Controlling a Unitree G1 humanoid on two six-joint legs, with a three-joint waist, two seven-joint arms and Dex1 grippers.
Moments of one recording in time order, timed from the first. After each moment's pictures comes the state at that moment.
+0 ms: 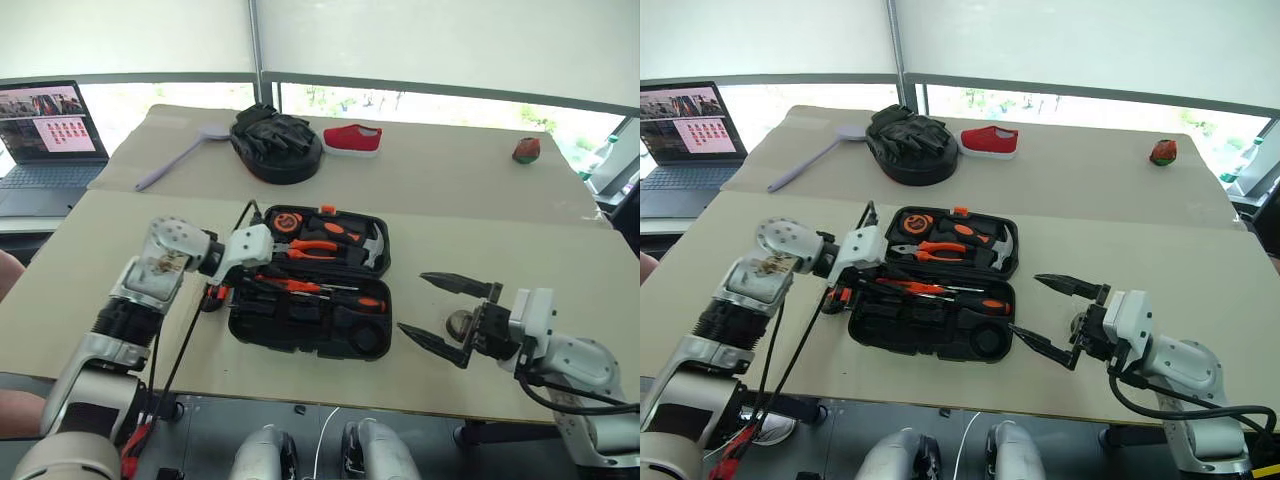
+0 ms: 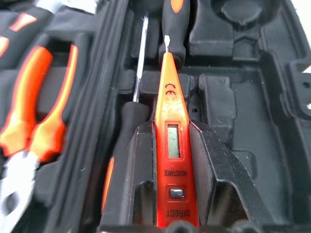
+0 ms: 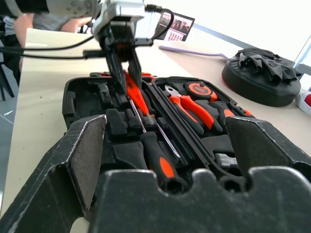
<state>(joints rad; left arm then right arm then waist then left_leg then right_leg) -0.74 0.66 -0.30 0.31 -0.06 0.15 -1.46 0.09 -0.61 -0.16 -0.39 0.51 -0.02 0.97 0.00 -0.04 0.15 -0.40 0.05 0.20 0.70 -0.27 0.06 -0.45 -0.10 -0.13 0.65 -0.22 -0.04</state>
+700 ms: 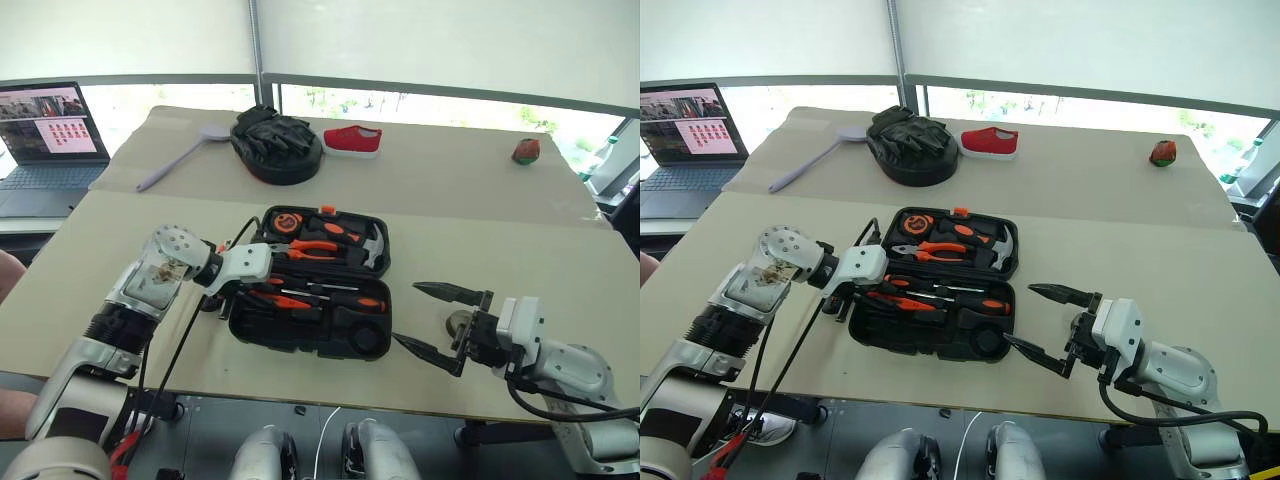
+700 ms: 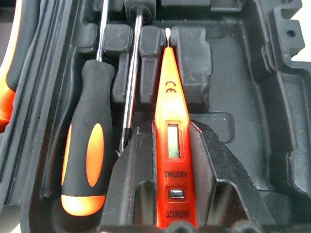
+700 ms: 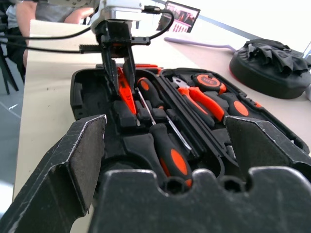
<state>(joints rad) -0.71 0.71 -0.34 0.25 -0.01 0.17 -1.47 0.11 -0.62 -0.13 -0.40 0.48 -0.02 0.98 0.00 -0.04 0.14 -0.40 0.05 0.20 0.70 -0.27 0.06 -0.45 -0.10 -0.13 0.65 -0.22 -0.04</state>
